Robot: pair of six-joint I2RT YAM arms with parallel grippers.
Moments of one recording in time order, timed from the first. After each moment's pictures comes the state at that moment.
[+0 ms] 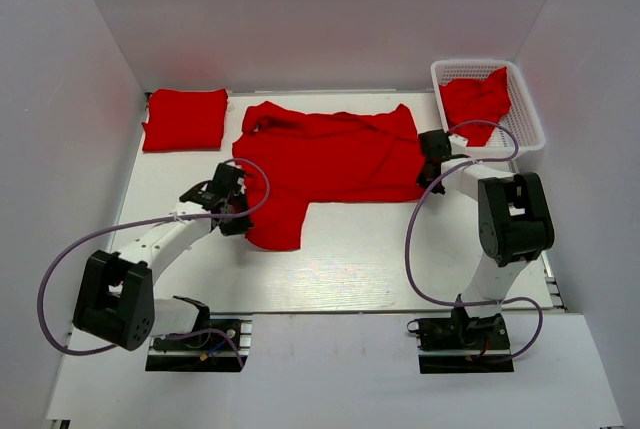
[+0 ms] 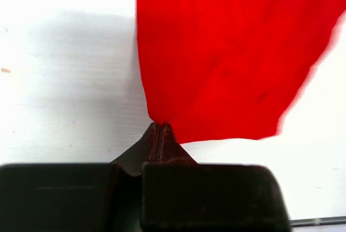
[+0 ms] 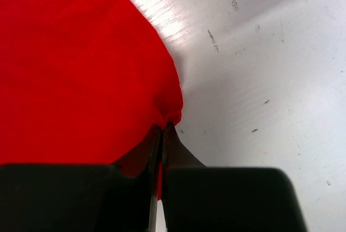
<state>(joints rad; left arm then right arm) -0.36 1.30 0.75 -0.58 -0.06 -0.50 0.20 1.79 1.04 -0.28 0.36 0.59</state>
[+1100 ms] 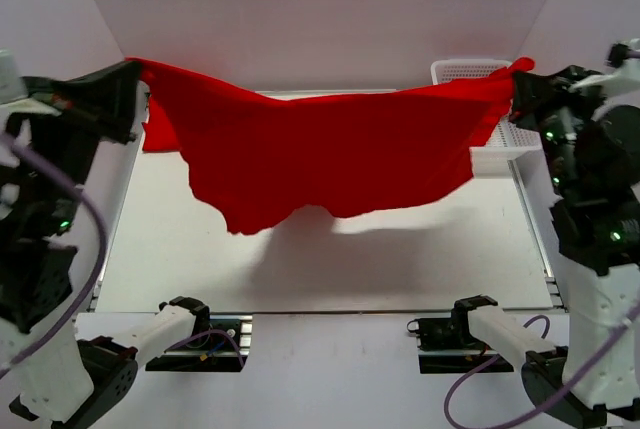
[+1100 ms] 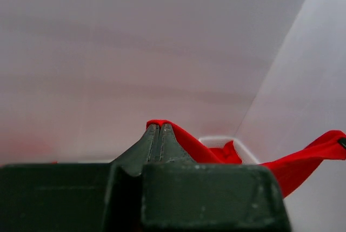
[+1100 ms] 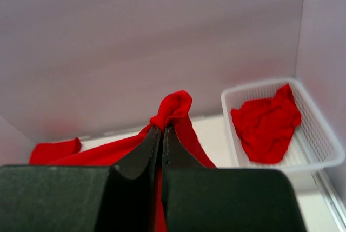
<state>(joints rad) -0.35 1.01 2.05 -0.67 -0.08 -0.27 0.20 0.97 1.70 -0.61 0.18 0.27</state>
